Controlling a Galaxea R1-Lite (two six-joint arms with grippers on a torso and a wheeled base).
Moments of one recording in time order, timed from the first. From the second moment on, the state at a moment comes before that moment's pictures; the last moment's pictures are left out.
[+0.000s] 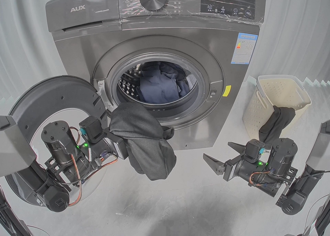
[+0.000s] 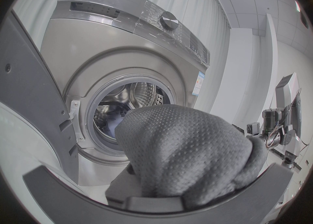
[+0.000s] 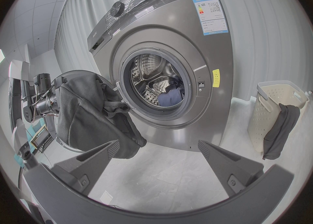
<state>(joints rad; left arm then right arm) -0.48 1.89 -0.41 -1.55 -0.11 -0.09 0.60 1.96 -0.28 -1.54 -0.05 0.14</state>
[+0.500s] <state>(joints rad) -0.51 1.92 -0.41 -1.55 -0.11 -0.08 0.63 1.95 -0.28 -1.54 -0.04 0.14</state>
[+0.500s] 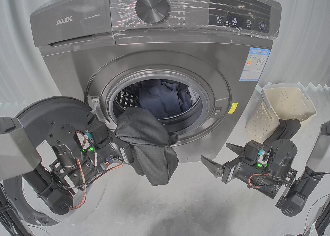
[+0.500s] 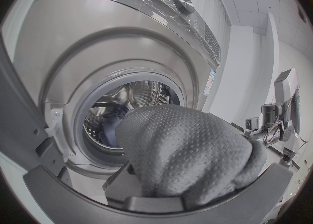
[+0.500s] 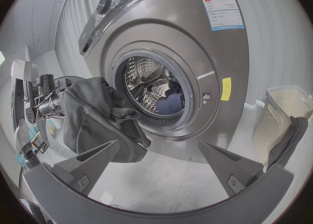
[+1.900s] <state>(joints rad) -0.58 2.22 -0.75 -1.55 -0.07 -0.10 0.75 1.91 -0.24 -1.54 -0.05 0.14</state>
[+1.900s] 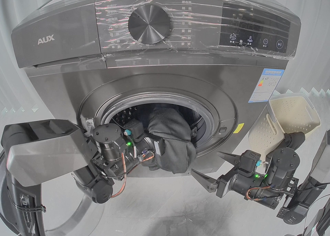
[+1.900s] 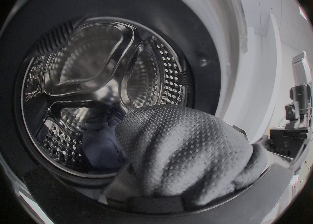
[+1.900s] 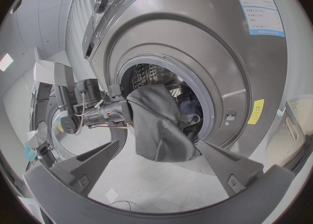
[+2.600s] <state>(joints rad) -0.50 2.49 -1.32 -1.34 0.04 -0.13 0.75 1.90 -0.24 -1.54 -0.05 0.14</state>
